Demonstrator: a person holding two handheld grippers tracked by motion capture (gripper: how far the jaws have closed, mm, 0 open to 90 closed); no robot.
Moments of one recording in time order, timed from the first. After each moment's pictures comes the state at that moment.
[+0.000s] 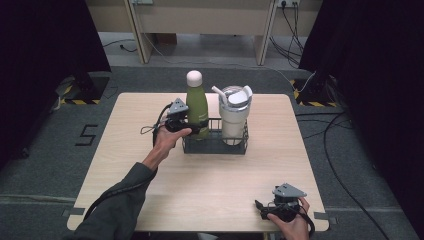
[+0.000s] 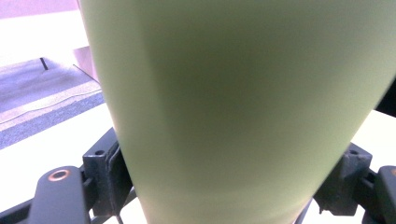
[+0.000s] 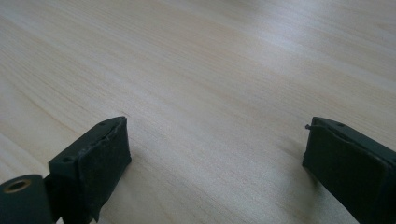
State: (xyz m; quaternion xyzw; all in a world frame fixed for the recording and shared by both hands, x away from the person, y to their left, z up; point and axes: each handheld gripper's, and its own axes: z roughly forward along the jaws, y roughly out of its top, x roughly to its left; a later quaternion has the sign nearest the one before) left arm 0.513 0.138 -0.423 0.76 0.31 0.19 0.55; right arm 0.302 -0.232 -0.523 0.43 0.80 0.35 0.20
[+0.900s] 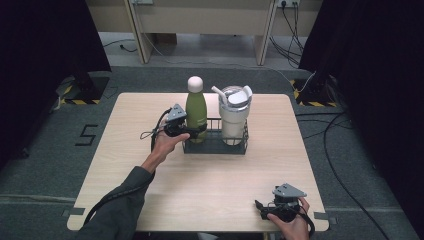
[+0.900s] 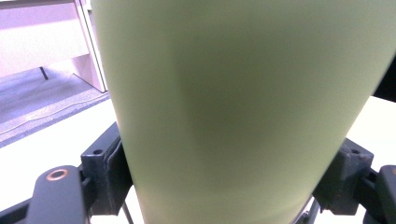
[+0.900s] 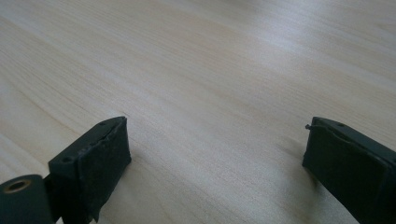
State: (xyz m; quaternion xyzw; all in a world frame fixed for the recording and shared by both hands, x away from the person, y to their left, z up) left arm 0.513 0.144 -0.445 0.75 0.29 0.19 0.56; right arm 0.301 -0.231 -0.523 0.44 0.80 0.35 0.19
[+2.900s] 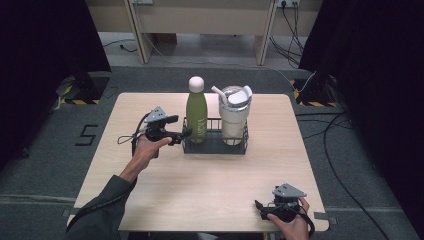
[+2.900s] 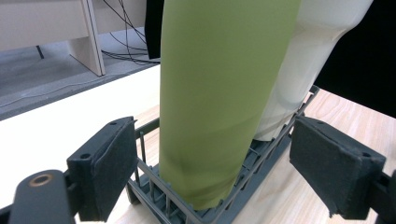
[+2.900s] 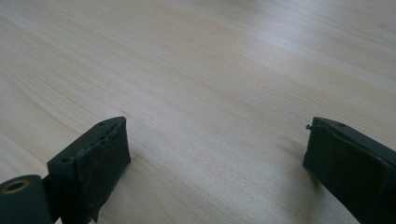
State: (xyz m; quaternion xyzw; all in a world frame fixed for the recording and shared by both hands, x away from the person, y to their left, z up) left arm 0.475 0.191 -0.421 0.75 0.32 0.16 0.56; right arm 0.301 -0.231 -0.523 0.44 0.80 0.35 0.20
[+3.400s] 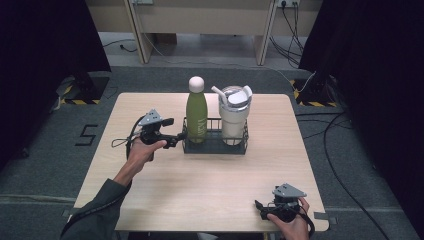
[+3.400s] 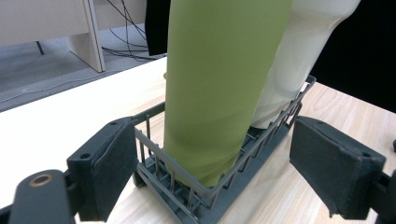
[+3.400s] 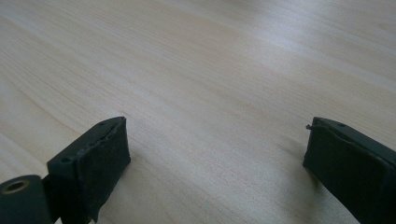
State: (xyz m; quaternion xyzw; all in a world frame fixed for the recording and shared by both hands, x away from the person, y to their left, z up) left arm 0.465 0.205 -0.424 0.75 0.32 0.16 0.55; right arm 0.301 -0.231 -0.524 0.44 0.80 0.35 0.20
